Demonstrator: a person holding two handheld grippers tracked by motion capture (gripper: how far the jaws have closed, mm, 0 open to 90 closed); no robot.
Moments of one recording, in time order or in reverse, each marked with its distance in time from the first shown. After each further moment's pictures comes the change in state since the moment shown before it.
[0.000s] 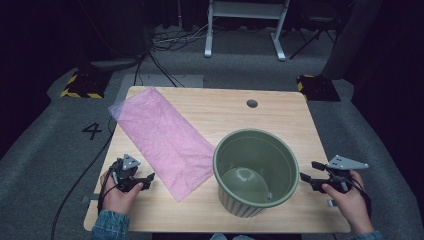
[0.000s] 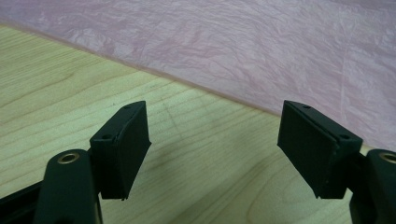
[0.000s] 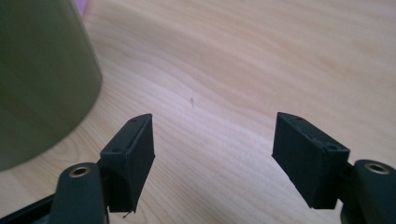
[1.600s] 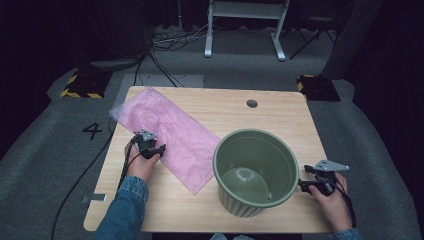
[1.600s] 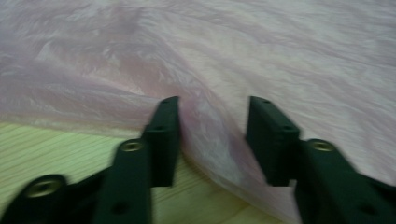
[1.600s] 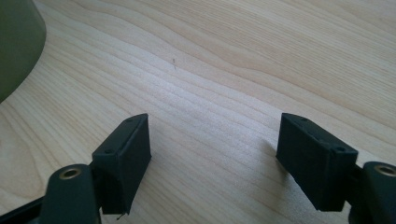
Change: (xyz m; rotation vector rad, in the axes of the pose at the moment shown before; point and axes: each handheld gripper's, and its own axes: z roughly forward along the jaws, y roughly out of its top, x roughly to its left) left arm 0.013 0.064 0.080 -0.066 0.037 -0.022; right arm 0.000 -0.021 0.039 0.062 -0.048 0.011
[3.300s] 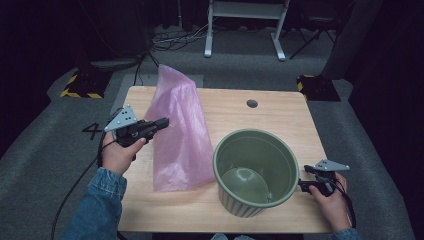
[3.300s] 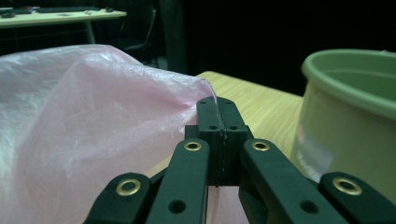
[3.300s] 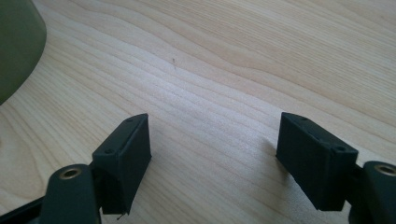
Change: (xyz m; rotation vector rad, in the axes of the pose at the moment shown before) left arm -0.003 0.079 -0.125 -0.501 -0.474 0.208; right arm -0.001 0.000 0.000 0.001 0.006 0.010
